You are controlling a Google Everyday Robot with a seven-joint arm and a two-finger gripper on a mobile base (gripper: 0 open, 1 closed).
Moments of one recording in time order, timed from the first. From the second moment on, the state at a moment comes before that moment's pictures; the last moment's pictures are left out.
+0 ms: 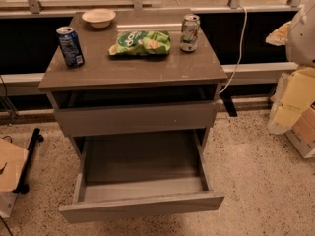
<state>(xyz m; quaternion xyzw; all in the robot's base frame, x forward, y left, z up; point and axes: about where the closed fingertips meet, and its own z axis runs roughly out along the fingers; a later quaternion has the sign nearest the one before) 0.438 -0.214 0.987 -0.60 0.78 -0.05 0.18</state>
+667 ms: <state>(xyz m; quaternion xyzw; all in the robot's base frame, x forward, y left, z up) 0.446 -0.203 0.984 -0.59 0.78 -0.03 0.20</state>
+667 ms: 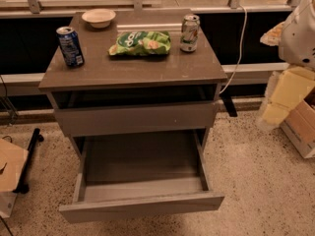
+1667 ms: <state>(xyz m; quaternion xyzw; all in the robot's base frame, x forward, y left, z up) 0.482 -0.170 0.962 -0.55 0.80 0.02 0.23</state>
